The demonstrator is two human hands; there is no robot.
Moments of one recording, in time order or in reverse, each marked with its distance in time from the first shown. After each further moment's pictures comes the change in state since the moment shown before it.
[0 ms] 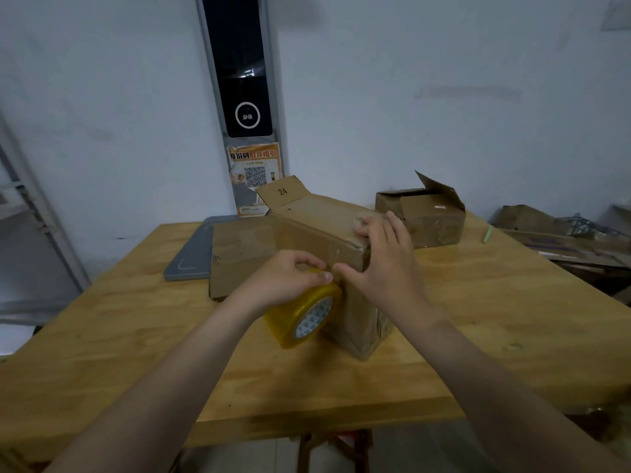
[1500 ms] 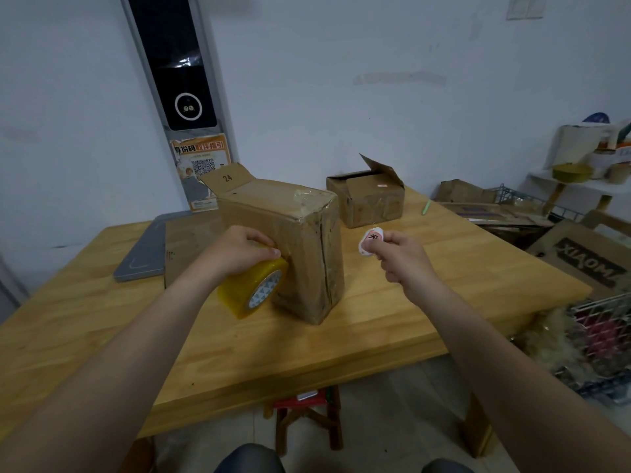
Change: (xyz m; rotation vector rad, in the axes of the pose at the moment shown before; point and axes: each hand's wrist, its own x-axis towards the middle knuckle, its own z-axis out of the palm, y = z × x) left_hand 0.005 0.015 0.010 0.126 0.086 -0.016; right_hand -0.056 0.083 -0.062 0.894 -0.052 0.737
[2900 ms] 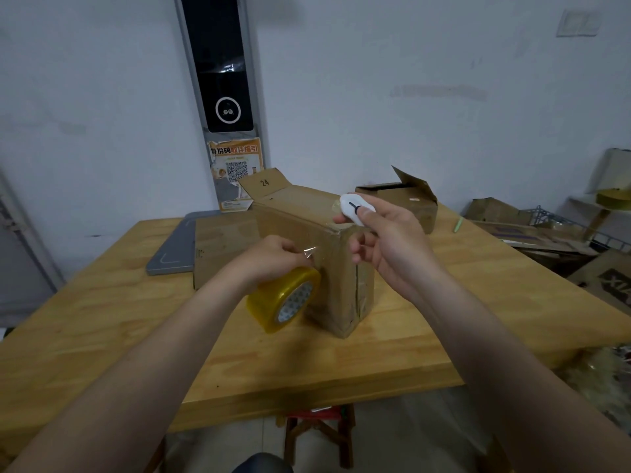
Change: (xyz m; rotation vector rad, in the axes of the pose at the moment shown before) left_hand -0.003 -0.008 -0.009 -0.029 -0.116 -0.032; right_hand -0.048 -0.088 0.084 0.353 -0.313 -0.161
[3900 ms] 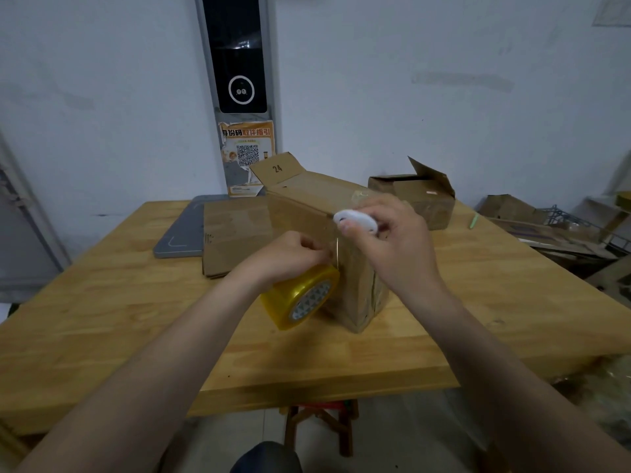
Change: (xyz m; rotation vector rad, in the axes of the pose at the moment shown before) left_hand 0.004 -0.017 0.004 -0.086 -0.057 0.089; right_hand 0.008 0.036 0.013 -0.885 0.105 -0.556
